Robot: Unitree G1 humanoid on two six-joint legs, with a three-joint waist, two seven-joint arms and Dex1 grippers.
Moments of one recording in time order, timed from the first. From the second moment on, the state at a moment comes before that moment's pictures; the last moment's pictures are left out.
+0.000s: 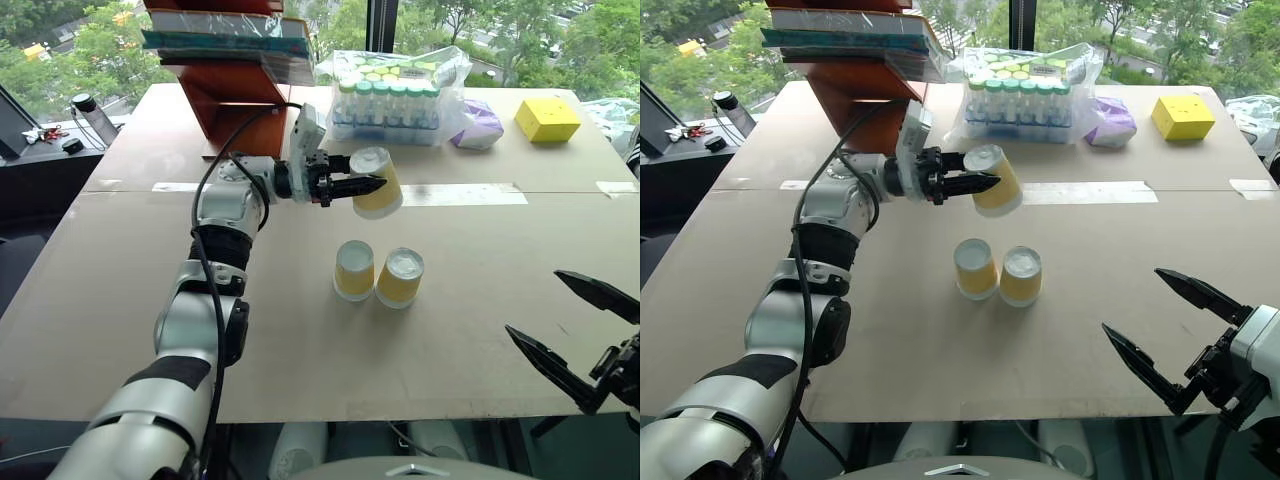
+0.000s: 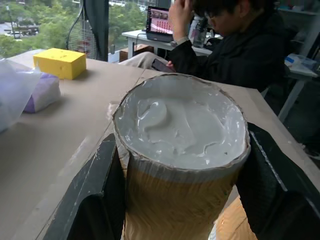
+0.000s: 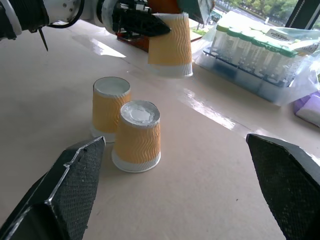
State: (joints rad) left arm -1.01 0.40 -0.03 0.53 -0.42 0.41 -1.44; right arm 0.74 -0.62 -0.74 -1.00 0.84 0.28 0.72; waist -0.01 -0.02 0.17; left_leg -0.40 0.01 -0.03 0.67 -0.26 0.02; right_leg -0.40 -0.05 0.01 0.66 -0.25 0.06
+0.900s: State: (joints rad) left arm -0.83 0.48 -0.19 0.11 -0.43 0.53 -1.39; right arm 0.73 -0.62 -0.72 -0.98 0.82 0.28 0.75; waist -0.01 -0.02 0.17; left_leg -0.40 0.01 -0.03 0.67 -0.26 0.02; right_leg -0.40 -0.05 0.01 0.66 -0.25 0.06
